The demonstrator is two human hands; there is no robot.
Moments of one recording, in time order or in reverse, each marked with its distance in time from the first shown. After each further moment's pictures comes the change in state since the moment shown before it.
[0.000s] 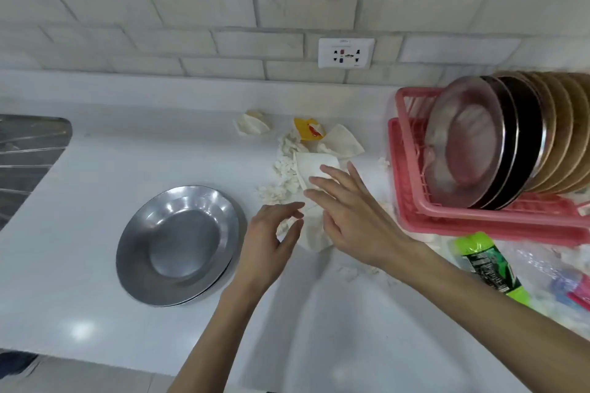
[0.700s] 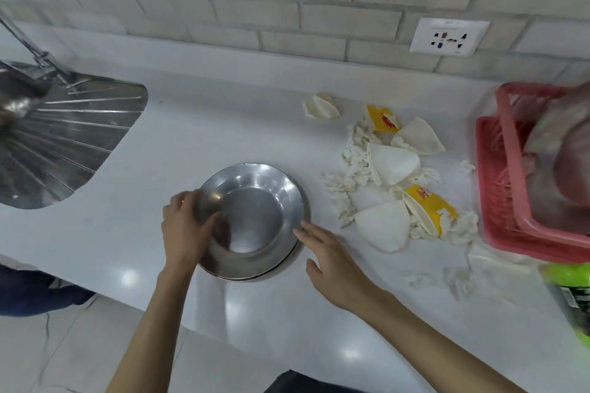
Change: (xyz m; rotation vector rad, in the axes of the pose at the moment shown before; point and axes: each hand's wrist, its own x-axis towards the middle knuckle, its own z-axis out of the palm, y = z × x) left_hand -0.037 -0.170 -0.163 0.428 0.248 -0.585; right_hand 0.015 -0.110 0.121 0.612 -0.379 0.271
